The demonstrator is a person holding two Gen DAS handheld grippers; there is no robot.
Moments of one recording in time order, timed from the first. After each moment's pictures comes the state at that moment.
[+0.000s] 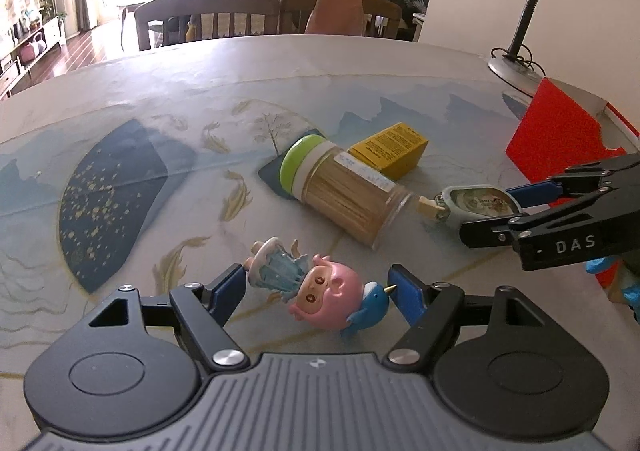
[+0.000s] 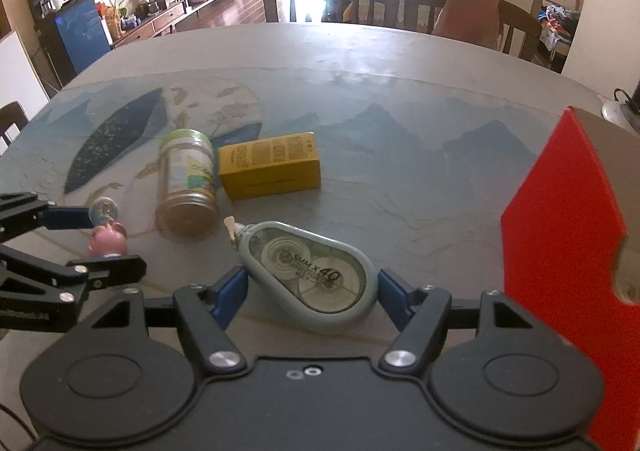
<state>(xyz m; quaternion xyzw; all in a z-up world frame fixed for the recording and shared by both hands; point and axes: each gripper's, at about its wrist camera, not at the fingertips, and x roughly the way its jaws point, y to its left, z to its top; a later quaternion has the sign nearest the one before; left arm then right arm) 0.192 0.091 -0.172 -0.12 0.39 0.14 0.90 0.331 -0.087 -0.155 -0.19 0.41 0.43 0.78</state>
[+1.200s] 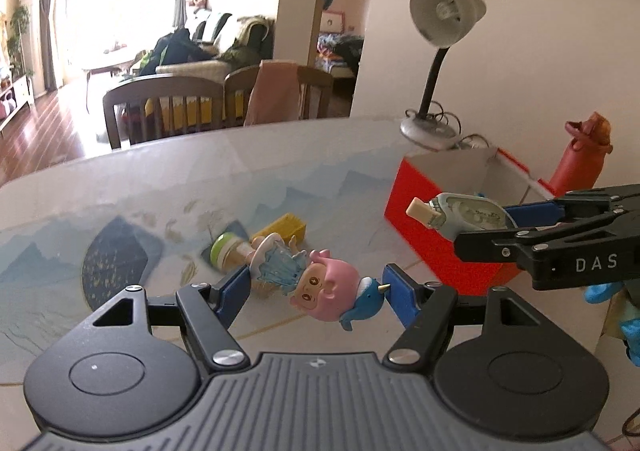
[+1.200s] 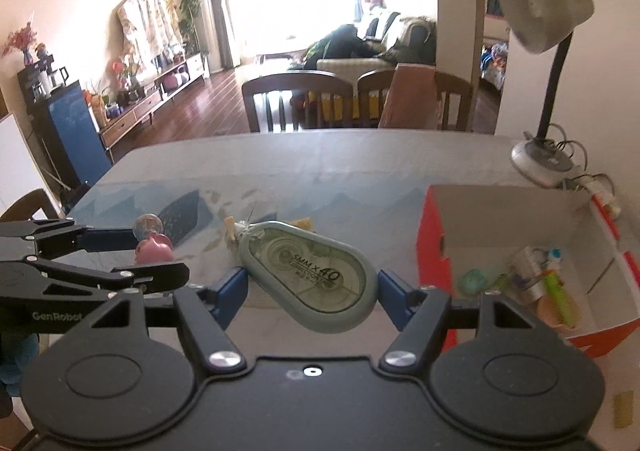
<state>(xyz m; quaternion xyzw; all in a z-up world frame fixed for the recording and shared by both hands) 0.133 0.012 -0.035 -0.09 0.32 0.08 0.94 0.242 -0.188 -0.009 -0.10 0.34 0.39 0.85</state>
